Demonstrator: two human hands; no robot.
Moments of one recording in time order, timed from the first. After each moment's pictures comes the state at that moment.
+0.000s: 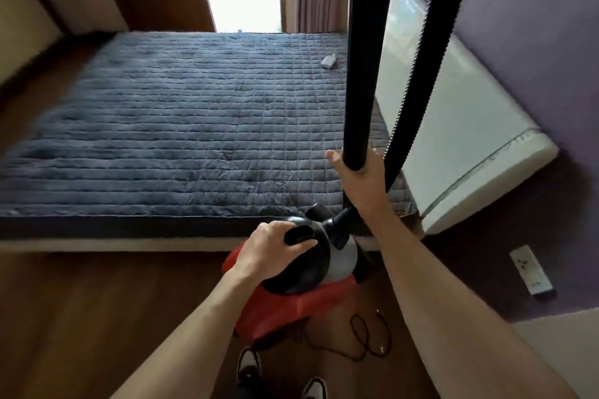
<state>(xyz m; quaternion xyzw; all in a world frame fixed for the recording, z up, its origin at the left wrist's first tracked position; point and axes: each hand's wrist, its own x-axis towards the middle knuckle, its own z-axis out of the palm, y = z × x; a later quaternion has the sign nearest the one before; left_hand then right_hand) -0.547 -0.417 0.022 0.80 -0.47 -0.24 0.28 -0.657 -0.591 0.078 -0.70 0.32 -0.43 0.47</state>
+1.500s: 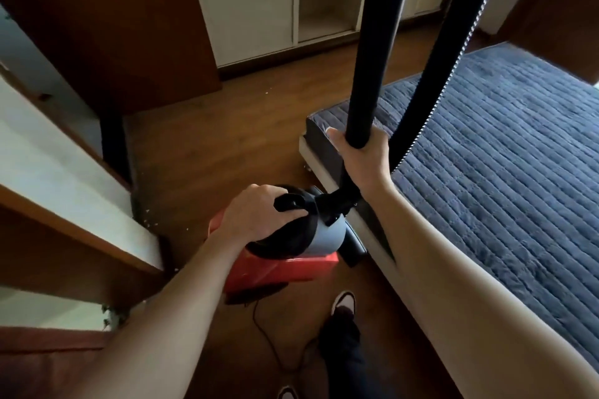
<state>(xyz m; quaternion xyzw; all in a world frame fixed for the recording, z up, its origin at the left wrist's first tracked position) -0.137 0.181 0.029 0.96 -0.03 -0.03 0.28 -0.055 -0.014 0.086 -0.80 -0.02 -0.06 0.60</state>
